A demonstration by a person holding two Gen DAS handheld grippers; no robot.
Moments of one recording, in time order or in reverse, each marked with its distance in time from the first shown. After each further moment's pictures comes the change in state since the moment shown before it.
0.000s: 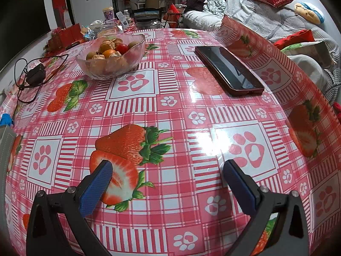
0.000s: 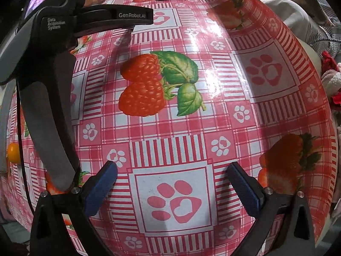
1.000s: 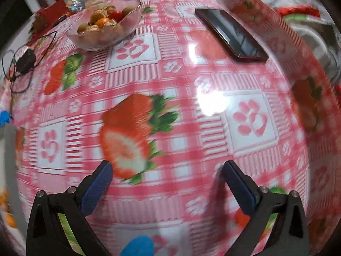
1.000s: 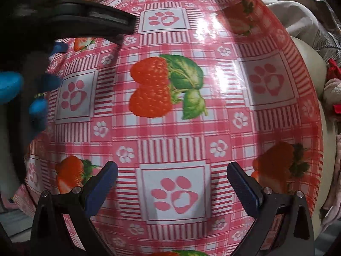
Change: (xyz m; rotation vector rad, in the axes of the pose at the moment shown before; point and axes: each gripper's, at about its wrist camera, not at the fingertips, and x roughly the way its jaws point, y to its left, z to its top) left arm 0.042 -0.027 0.030 0.035 0.280 0.010; right arm -0.030 -0.032 -0.005 -0.050 0.062 0.014
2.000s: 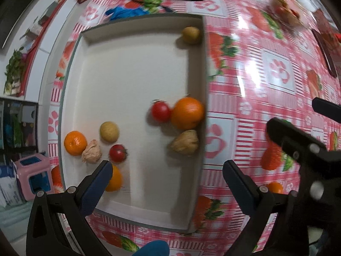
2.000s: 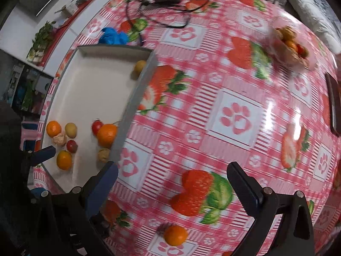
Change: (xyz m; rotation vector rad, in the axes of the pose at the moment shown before) left arm -0.053 0.414 -0.099 -0.171 0.327 0.141; right arm -0.002 0.327 0.168 -0.419 0.033 0.222
